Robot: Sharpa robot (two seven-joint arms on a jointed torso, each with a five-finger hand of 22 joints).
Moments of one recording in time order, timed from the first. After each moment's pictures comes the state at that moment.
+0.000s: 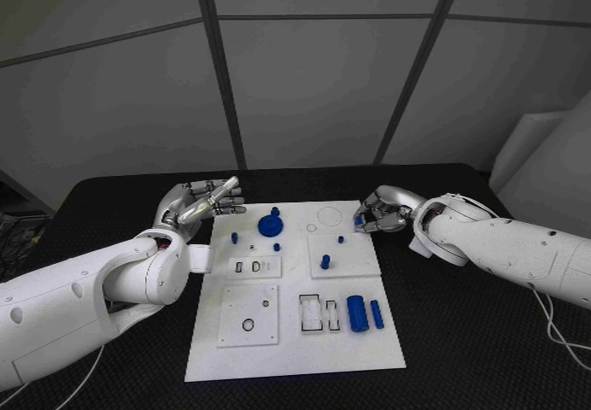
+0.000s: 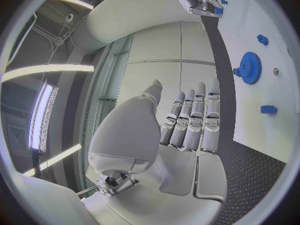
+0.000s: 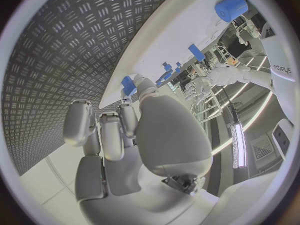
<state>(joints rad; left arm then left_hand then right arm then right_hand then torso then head) 1.10 -0.87 0.07 1.56 -0.04 -0.50 0.44 1.35 -0.06 0.16 0.15 0.05 0.91 0.22 0.10 0.07 0.99 0.17 0.10 0.07 1.07 0.12 0.16 0.11 0.18 0.96 0.22 0.36 0.17 1.18 -0.78 0.00 1.19 -1.21 -0.23 0.10 1.44 -0.06 0.02 0.14 0.33 1.05 0.13 0.10 0.08 1.40 0.05 1.29 1.31 1.47 -0.01 1.50 1.31 0.08 1.34 0.09 1.38 1.23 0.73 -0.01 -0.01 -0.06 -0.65</state>
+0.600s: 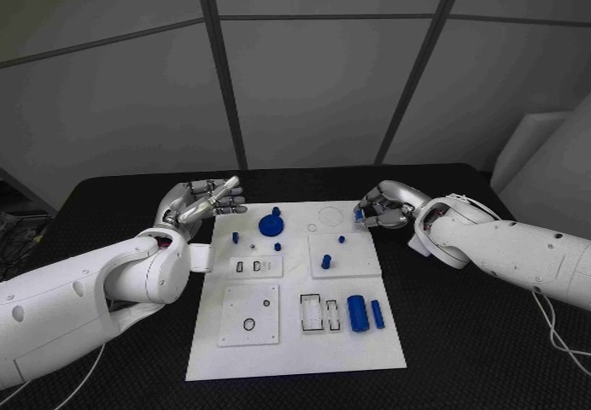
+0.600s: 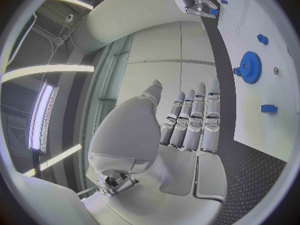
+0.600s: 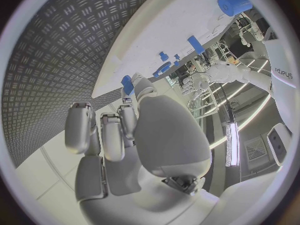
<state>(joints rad) 1.10 -0.87 0.07 1.56 -0.04 -0.50 0.44 1.35 -0.06 0.16 0.15 0.05 0.91 0.22 0.10 0.07 0.99 0.17 0.10 0.07 1.07 0.12 0.16 0.11 0.18 0.96 0.22 0.36 0.17 1.18 -0.80 0.00 1.25 -1.21 -0.34 0.11 1.48 -0.02 0.08 0.12 0.26 1.11 0.12 0.13 0.08 1.41 0.04 1.31 1.31 1.47 -0.03 1.52 1.31 0.08 1.38 0.07 1.41 1.29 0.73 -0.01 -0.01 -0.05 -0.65</state>
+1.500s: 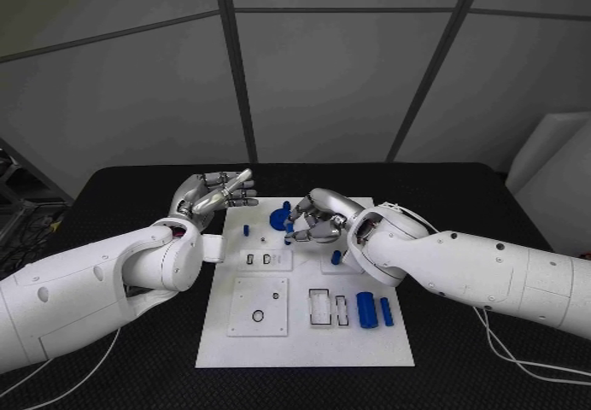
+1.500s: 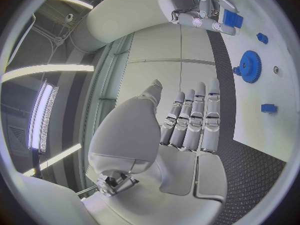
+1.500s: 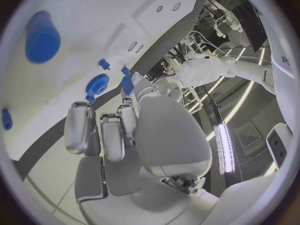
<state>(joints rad) 1.10 -0.86 0.07 1.55 -0.04 -0.50 0.44 1.35 -0.06 0.16 0.15 0.05 0.91 0.22 0.10 0.07 0.99 0.17 0.10 0.07 1.07 0.12 0.16 0.11 0.18 0.96 0.22 0.36 0.17 1.17 -0.59 0.00 1.46 -1.22 -0.37 -0.10 1.48 -0.01 0.10 0.12 0.25 1.11 0.12 0.12 0.08 1.41 0.03 1.29 1.31 1.47 -0.03 1.52 1.31 0.08 1.38 0.07 1.41 1.28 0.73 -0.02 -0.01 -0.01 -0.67</state>
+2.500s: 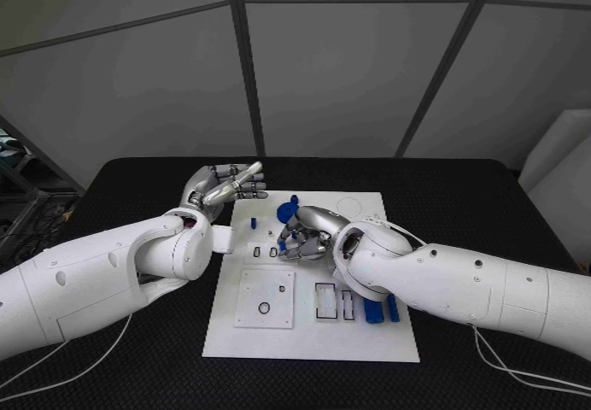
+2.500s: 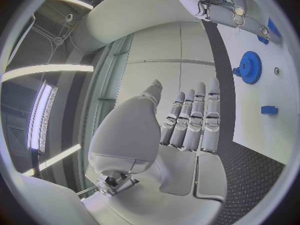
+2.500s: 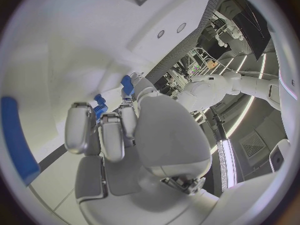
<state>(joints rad) 1.10 -0.86 0.07 1.54 -0.04 -0.49 0.44 1.35 -0.06 0.16 0.15 0.05 0.91 0.22 0.10 0.07 0.99 0.17 0.10 0.07 1.07 0.12 0.16 0.11 0.18 0.96 0.22 0.36 0.17 1.13 -0.49 -0.03 1.43 -1.34 -0.33 -0.21 1.48 -0.01 0.10 0.12 0.24 1.10 0.11 0.12 0.08 1.41 0.03 1.29 1.31 1.47 -0.03 1.52 1.31 0.08 1.38 0.08 1.41 1.28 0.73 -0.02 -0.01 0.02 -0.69</state>
